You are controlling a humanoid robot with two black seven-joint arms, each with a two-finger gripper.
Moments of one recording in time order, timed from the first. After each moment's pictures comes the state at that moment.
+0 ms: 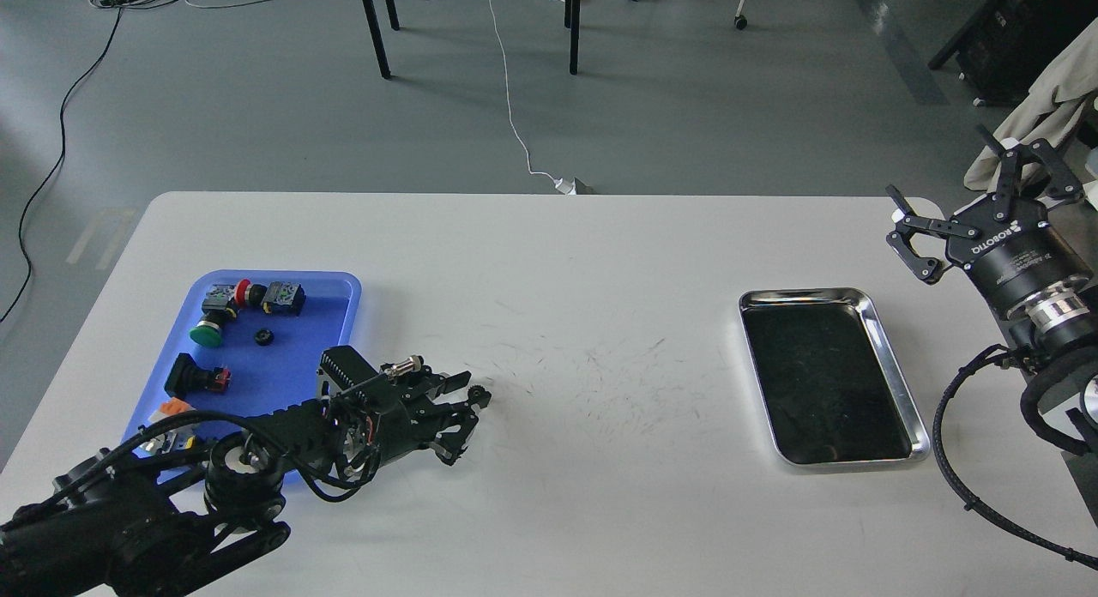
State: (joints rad) left arm -0.49 0.45 -0.34 -1.24 2.18 0.05 -0.09; right arm 0.25 -0.56 1.25 1.15 0.04 0.44 0.03
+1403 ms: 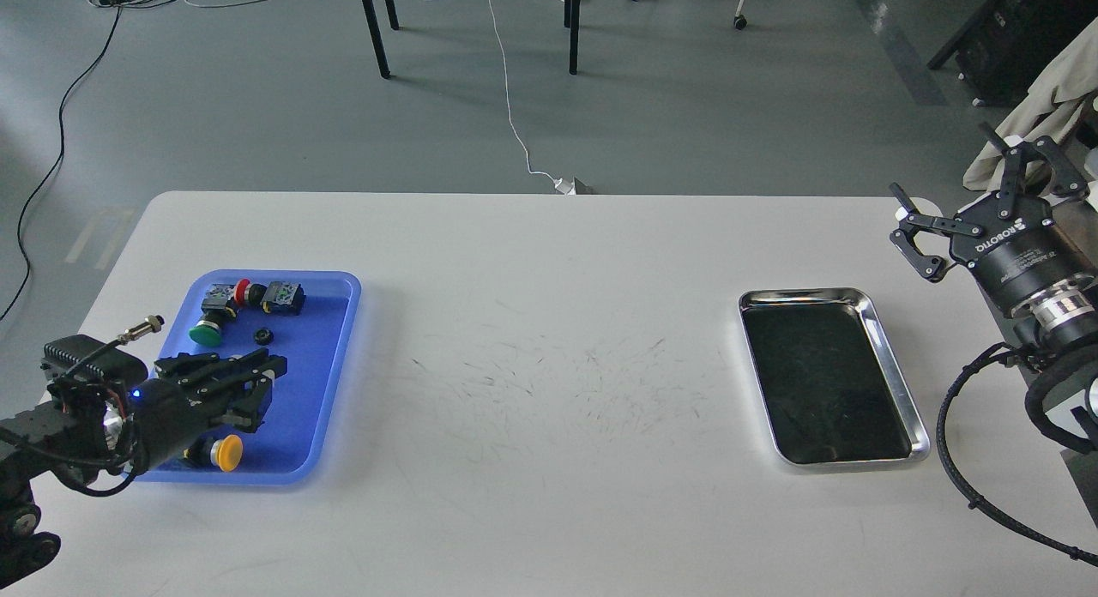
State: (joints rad) left arm -0.38 0.96 -0.37 -1.37 1.79 0.23 -0.17; right arm 0.26 -0.57 1.25 1.14 0.04 0.45 0.03
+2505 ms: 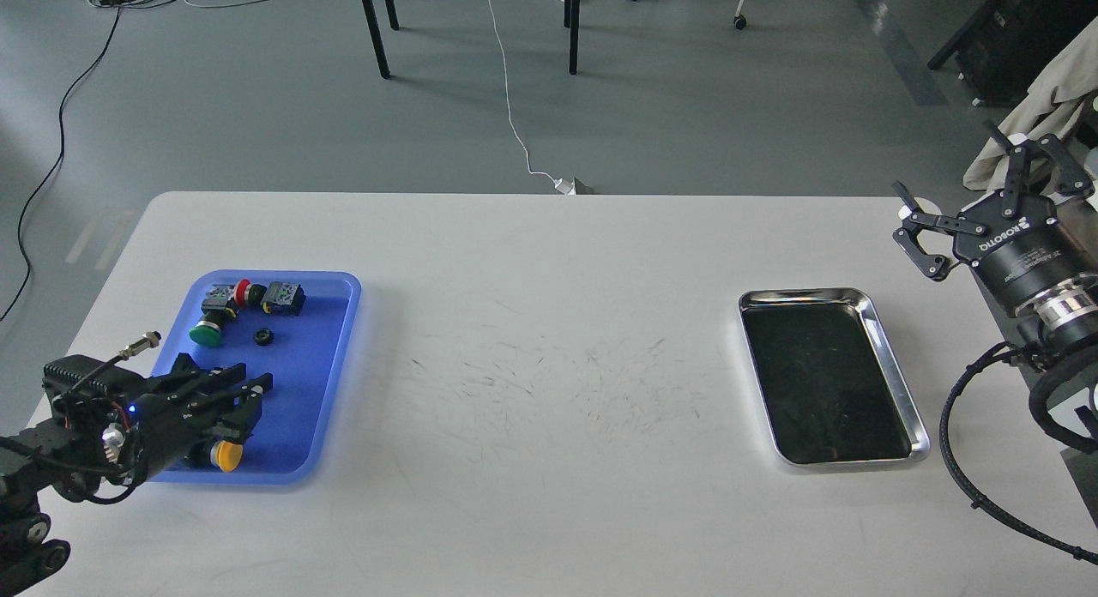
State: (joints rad) left arm -0.36 0.87 -0.38 -1.21 1.77 0.26 -0.18; right arm 0.26 -0.58 1.26 1.14 0.04 0.46 0.03
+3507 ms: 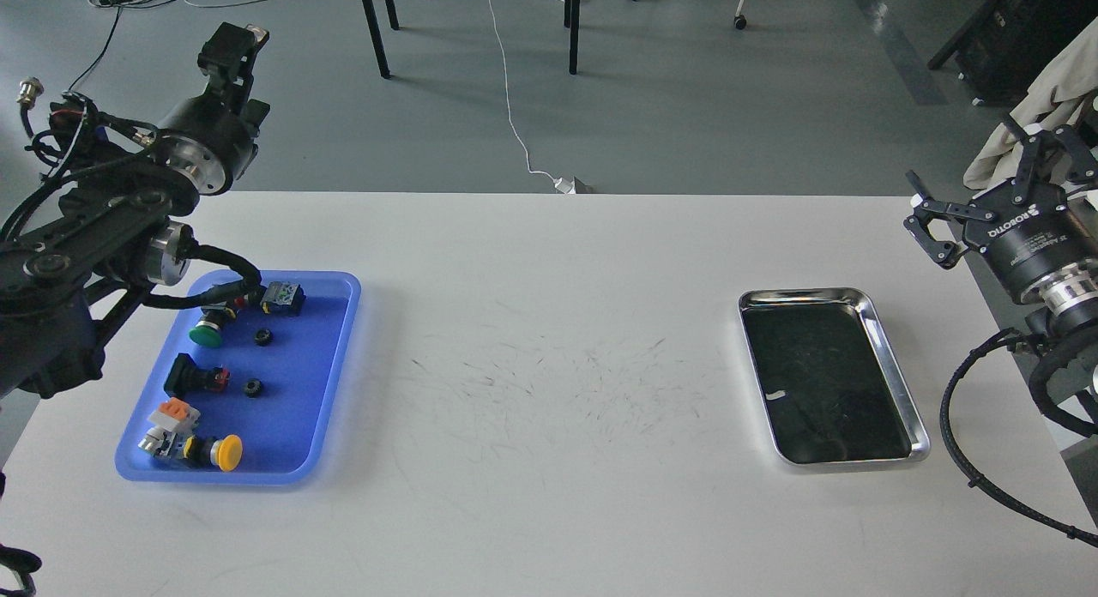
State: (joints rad) left arm -0.89 0.49 -0.58 -0.84 0.42 0.13 -0.17; right arm 0.31 -0.56 1.27 1.10 0.04 0.38 0.02
